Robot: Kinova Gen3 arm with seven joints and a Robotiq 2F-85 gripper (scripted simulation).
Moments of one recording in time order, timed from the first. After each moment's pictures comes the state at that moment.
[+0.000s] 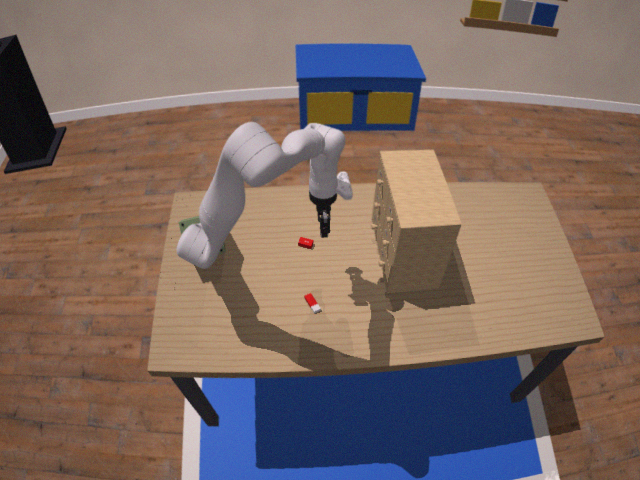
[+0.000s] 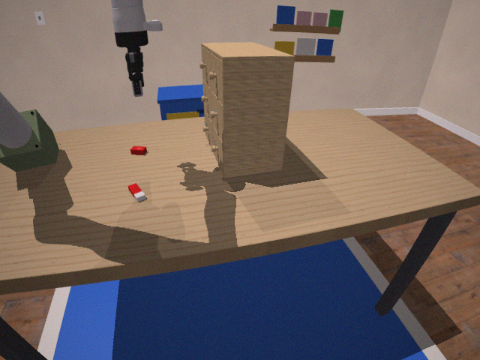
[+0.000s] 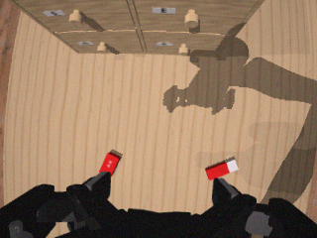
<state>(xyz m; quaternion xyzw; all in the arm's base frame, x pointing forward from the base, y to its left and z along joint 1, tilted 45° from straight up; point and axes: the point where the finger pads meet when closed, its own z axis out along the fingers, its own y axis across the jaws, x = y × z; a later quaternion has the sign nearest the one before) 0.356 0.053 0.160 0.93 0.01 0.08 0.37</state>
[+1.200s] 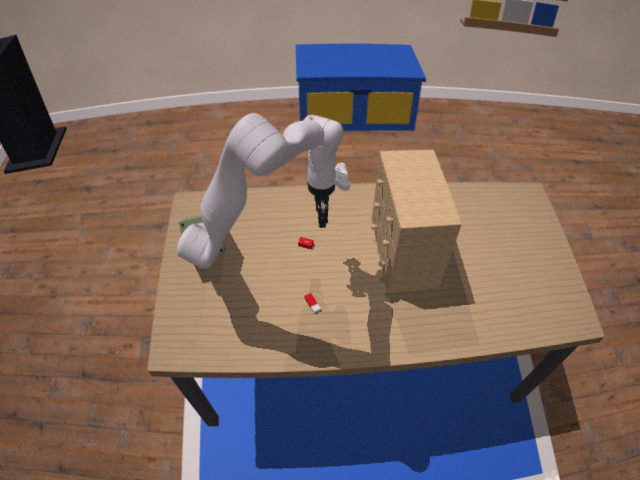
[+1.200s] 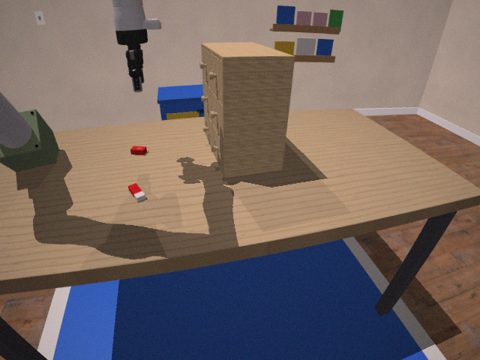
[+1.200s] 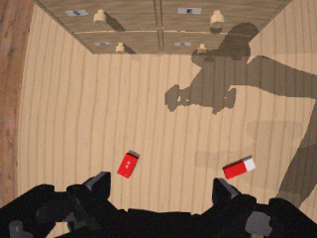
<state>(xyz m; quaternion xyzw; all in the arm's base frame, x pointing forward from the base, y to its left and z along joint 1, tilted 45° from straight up) 0.356 0.080 0.138 0.93 0.01 0.08 0.37</state>
